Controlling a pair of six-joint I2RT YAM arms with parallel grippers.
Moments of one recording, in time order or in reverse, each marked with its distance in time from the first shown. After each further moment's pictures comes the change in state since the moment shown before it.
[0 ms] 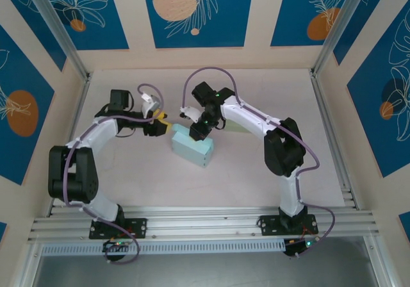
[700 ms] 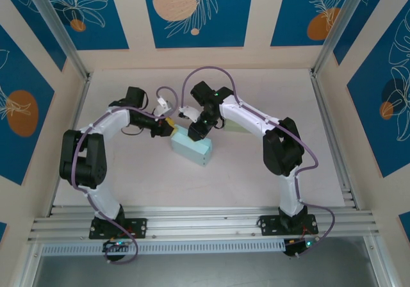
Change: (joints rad) left arm -0.080 0.154 0.148 -0.246 -0.128 0.204; right arm 0.003 0.011 0.024 -0.014 0.008 -0.012
